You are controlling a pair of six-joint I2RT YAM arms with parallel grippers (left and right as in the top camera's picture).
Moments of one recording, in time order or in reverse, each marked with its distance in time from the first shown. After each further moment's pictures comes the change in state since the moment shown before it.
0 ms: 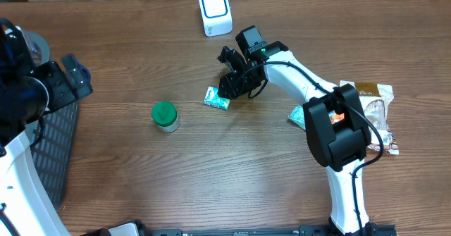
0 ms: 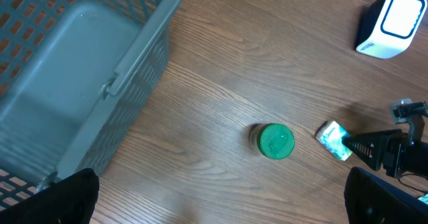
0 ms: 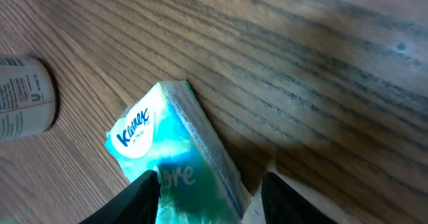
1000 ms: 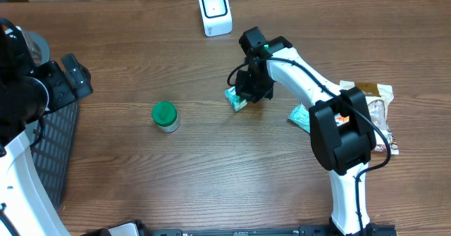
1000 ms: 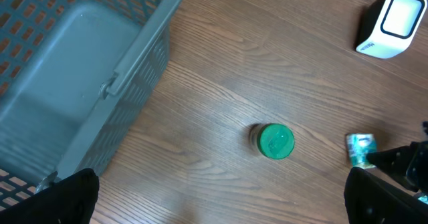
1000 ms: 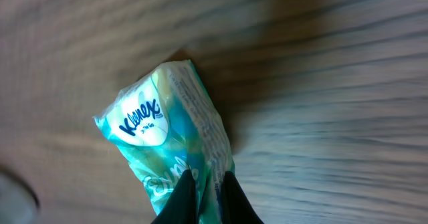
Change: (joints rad) left arm 0.000 0.000 0.000 0.000 0.000 0.000; right arm -0.002 -0.048 0.023 -0.242 0.255 0.688
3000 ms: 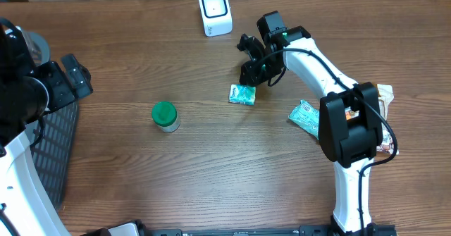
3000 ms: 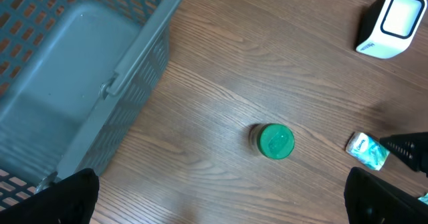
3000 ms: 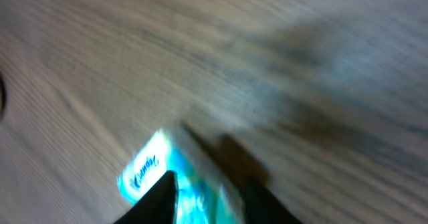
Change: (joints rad) left arm 0.000 0.000 0.000 0.000 0.000 0.000; right arm -0.108 0.034 0.065 0.119 -0.163 -0.797
